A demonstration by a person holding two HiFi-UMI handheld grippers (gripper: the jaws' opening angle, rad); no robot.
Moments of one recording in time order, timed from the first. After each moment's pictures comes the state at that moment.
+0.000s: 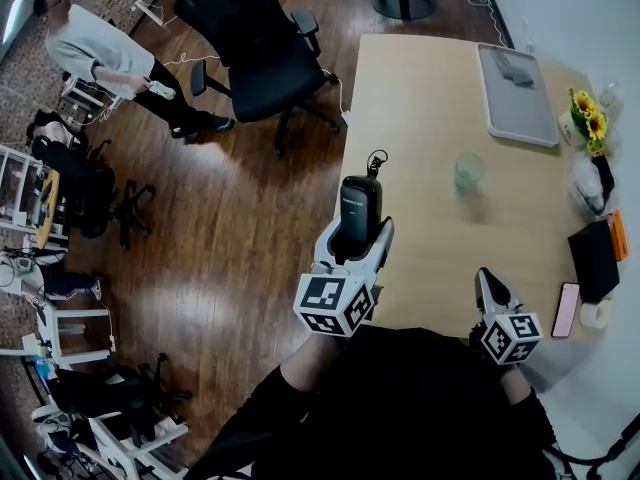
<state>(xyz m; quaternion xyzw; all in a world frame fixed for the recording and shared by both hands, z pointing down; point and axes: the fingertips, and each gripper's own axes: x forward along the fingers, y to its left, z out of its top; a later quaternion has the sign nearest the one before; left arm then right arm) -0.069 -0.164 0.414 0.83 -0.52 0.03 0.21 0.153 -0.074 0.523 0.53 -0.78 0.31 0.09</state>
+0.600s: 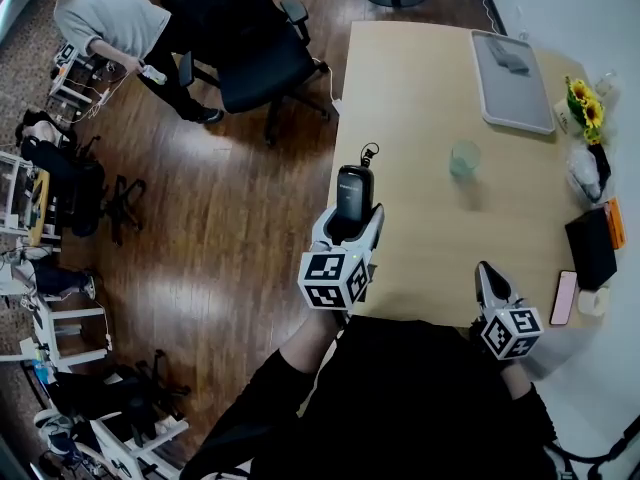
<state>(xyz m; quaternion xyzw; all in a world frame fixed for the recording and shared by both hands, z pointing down) -0.082 -0.180 0.475 0.81 -0.53 0.08 0.23 0.155 -0.065 0.524 0.54 -0.77 0.31 0.10</state>
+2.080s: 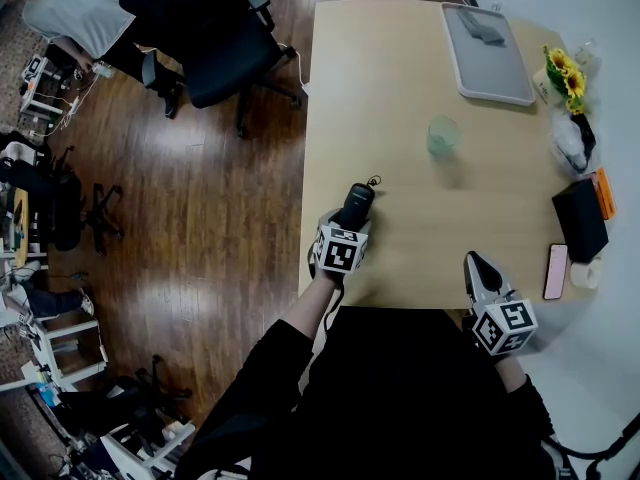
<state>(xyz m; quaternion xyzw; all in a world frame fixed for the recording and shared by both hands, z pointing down) -0.060 -0.153 0.689 0.80 -0.40 0.37 0.27 0.157 -0.050 0.523 0.55 -0.77 0.30 0.12</state>
